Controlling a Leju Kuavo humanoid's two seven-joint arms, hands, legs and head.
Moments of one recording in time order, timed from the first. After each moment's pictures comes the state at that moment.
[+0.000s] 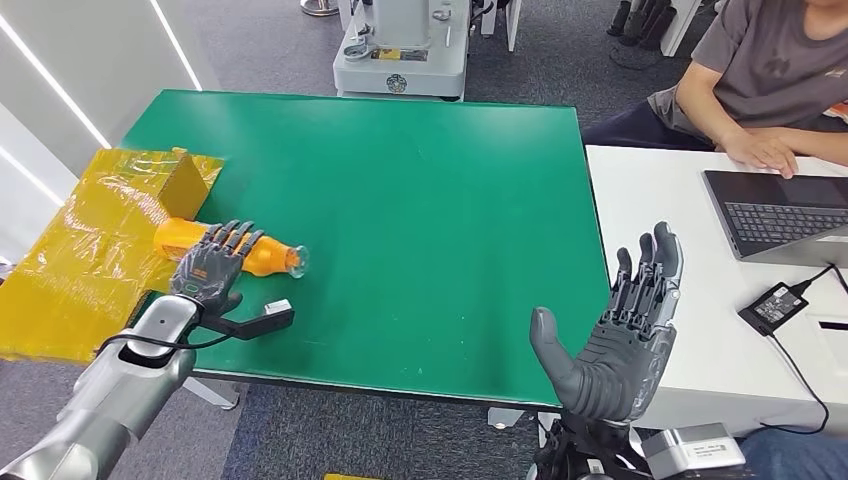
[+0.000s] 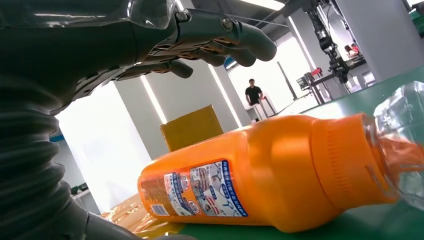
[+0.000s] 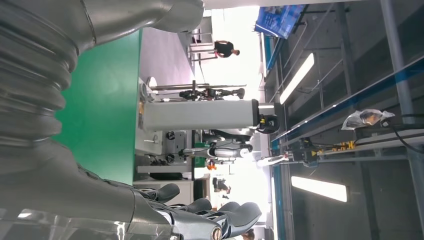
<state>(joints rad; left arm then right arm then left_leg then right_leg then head) -0.55 0.32 -0.49 -0.28 -1.32 0.33 -0.16 0.02 0.03 0.59 -1.63 0.06 -0.67 -0.70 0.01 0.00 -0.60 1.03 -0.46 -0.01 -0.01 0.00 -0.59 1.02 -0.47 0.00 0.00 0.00</state>
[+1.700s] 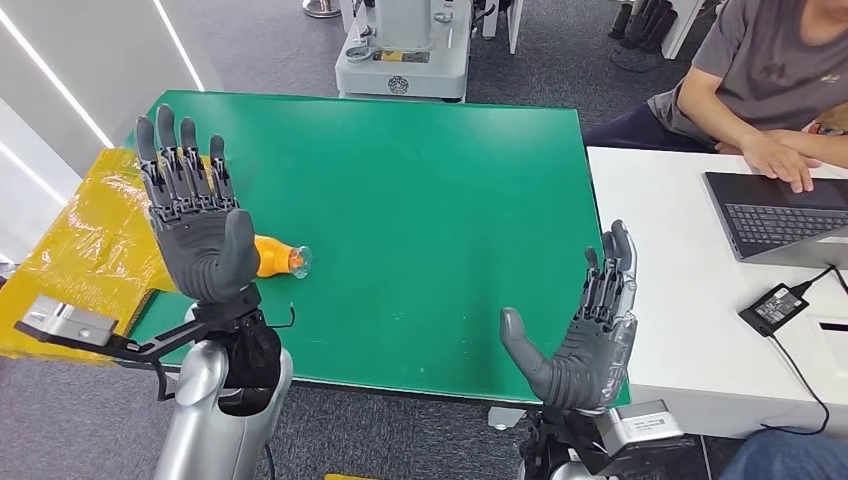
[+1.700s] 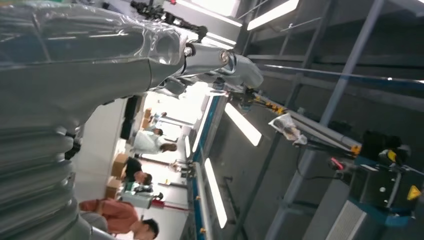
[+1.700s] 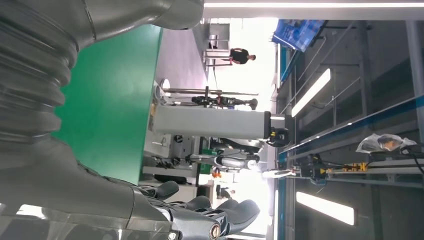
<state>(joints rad) -0.28 -0.20 -0.35 -1.15 0.32 0.13 -0.69 -0.02 0.01 0.62 -1.53 0.07 -0.67 -0.70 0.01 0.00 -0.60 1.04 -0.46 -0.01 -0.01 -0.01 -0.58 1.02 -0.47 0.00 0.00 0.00</state>
